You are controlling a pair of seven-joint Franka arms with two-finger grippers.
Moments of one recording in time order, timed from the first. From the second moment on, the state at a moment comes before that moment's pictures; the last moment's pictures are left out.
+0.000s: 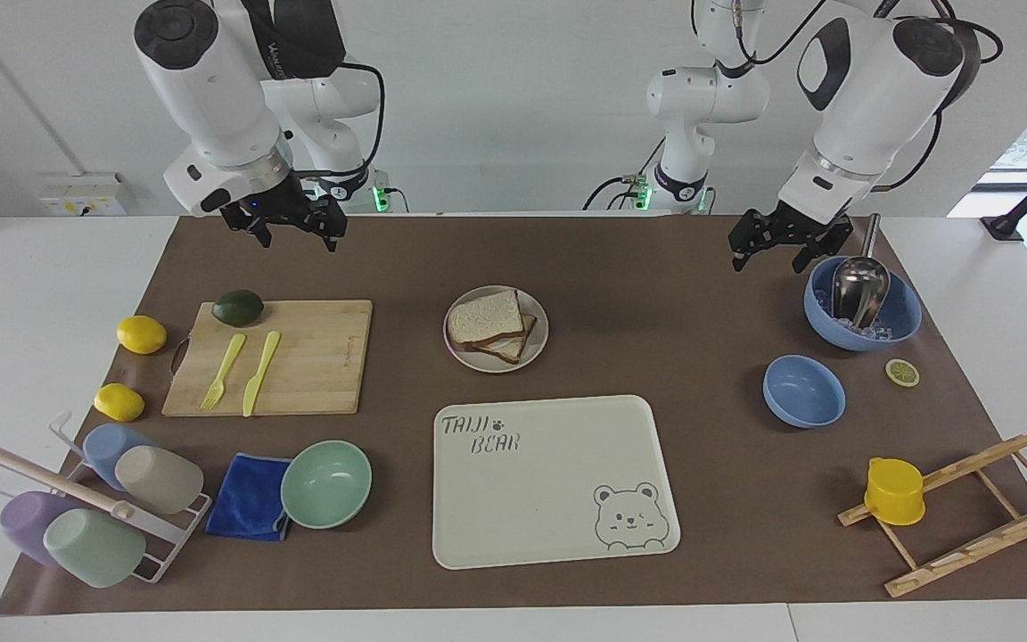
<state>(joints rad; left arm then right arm) -0.17 -0.07 -0.03 -1.84 -0.09 1.78 -0.11 0.12 0.01 0.01 -1.62 0.00 1.44 0.18</state>
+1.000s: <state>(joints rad) -0.48 0.12 -0.04 -2.09 -0.19 2.26 -0.28 0.08 0.01 -0.03 -1.59 -0.03 1.41 0.10</state>
